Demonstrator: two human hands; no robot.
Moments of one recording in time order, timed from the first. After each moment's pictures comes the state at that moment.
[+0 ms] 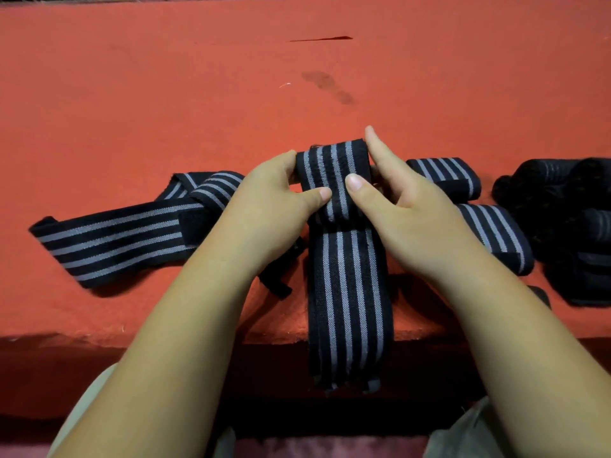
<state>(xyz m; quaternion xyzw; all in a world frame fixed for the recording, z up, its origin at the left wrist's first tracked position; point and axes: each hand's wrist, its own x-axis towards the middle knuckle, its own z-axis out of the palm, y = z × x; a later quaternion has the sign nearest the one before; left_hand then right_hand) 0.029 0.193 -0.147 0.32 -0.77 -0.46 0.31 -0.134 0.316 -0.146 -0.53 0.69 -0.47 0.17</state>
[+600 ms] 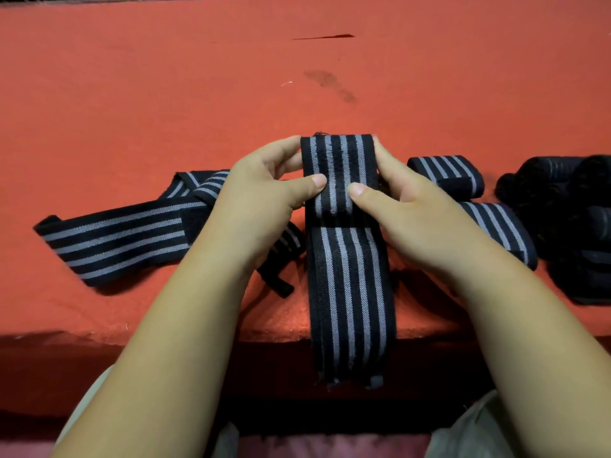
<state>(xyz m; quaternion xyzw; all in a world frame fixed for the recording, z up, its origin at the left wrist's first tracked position) 0.032 0.194 -0.147 0.25 -0.68 -0.57 0.37 -0.143 0.311 -0.150 -0.54 0.66 -0.45 0.26</state>
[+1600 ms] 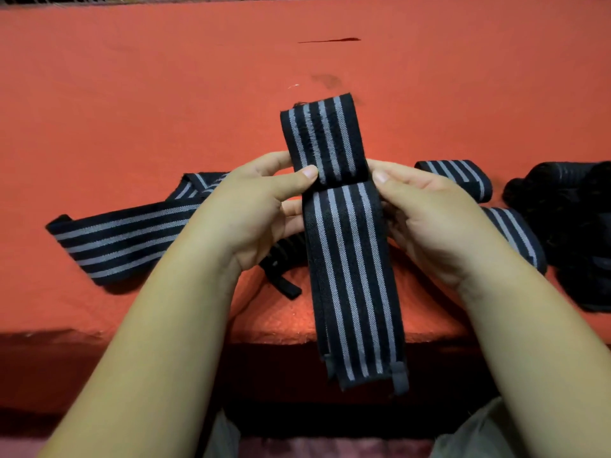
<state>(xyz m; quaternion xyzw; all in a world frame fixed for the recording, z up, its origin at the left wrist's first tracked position) 0.044 0.193 -0.131 0.28 -0.54 -0.73 0.30 -0.136 0.306 -0.154 -0.41 0.51 -0.63 0.42</state>
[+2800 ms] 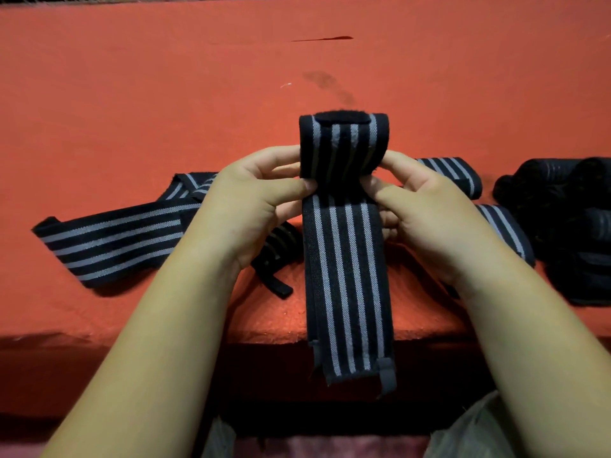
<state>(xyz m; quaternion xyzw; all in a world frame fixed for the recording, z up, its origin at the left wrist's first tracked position) 0.037 0.189 -0.144 0.26 -0.59 -0.67 0.36 -0.152 0.308 -0.158 -0.44 0.58 -0.58 0.38</state>
